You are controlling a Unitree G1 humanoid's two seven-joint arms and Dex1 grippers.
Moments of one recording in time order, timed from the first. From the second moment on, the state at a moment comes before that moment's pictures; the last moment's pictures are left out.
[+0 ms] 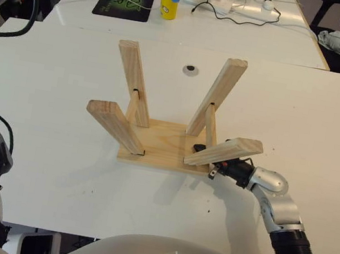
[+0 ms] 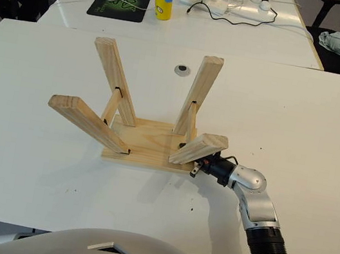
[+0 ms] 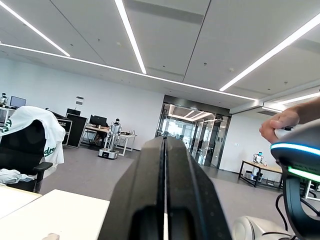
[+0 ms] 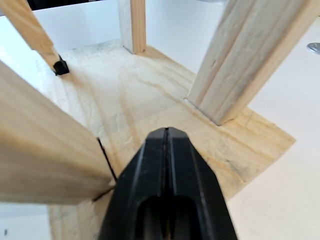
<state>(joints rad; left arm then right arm) -0.76 0.80 0.37 -0.21 -1.96 1.00 -0.39 -0.02 -0.49 0.19 0.09 0.28 0.07 0.87</state>
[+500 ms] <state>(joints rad) -0.50 0.92 0.10 -0.56 -1.58 1.11 -0.60 -0.05 -0.49 0.20 0.10 0.28 0.07 0.86</state>
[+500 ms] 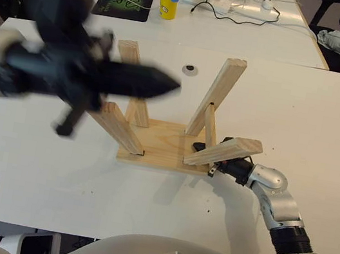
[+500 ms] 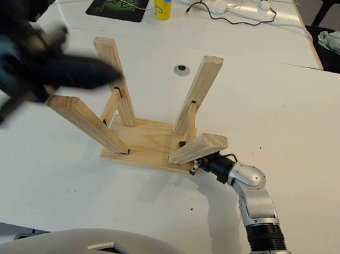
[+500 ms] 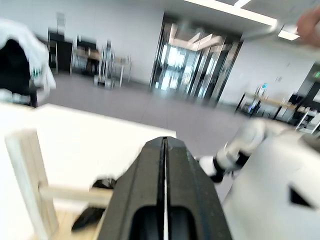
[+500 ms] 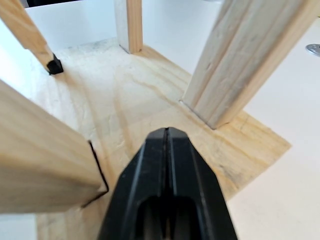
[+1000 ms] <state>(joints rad) -0.70 0.74 0.19 -0.42 -1.69 0.81 -0.41 -0.08 -0.51 0.26 0.10 0.26 0.10 0.85</state>
